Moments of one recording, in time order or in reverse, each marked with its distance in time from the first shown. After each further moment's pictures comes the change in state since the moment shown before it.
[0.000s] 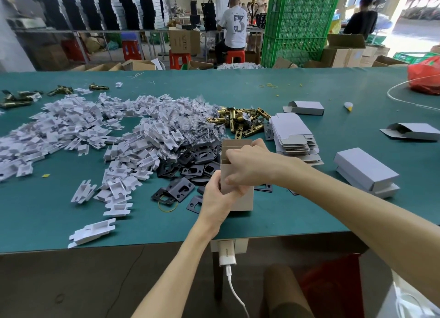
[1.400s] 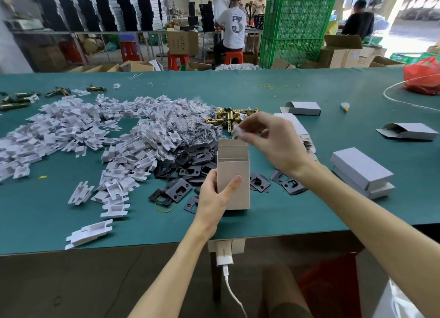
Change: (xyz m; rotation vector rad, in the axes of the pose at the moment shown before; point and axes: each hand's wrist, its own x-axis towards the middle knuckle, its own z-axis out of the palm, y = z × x) left_hand 0.000 0.001 0.001 -0.045 0.055 -0.016; right_hand -0.028 0.042 -0.006 0.750 0.700 -0.042
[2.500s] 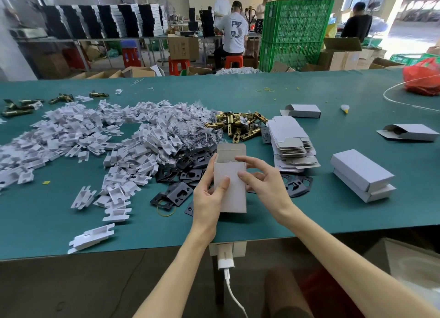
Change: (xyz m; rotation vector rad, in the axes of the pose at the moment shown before) left_hand -0.001 0.003 0.000 -0.124 0.086 0.114; right_hand -0.064 0.034 0.057 0.503 0.045 0.374
